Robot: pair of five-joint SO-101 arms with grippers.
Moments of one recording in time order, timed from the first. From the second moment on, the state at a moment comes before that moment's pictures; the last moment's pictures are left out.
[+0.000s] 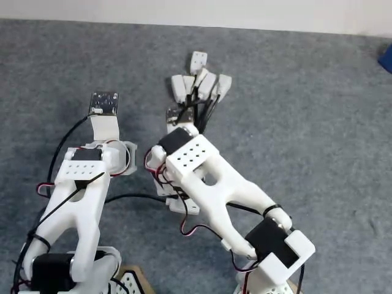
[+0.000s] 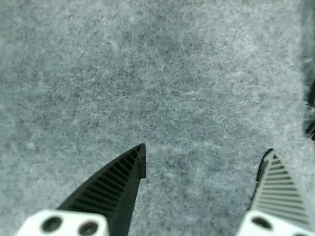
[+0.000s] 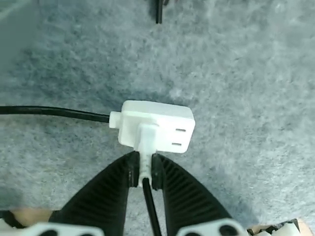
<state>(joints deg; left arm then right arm) -6.9 -22.1 53.1 40.2 0.9 -45.7 3.4 10.9 85.4 -34.2</state>
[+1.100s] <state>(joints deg) -6.9 -21.8 53.1 40.2 0.9 -48.8 3.5 -5.3 99.6 -27.0</state>
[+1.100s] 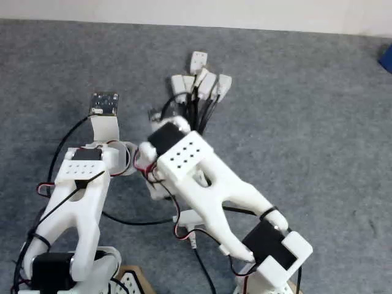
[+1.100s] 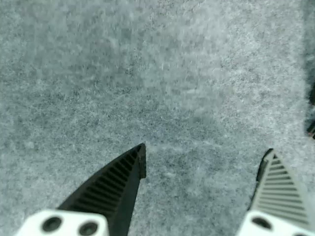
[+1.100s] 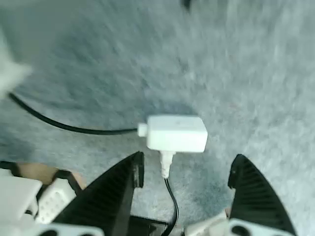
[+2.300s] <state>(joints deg) 16.9 -2.2 24.2 88.0 -34.5 2.5 -44.7 64.1 60.8 4.7</state>
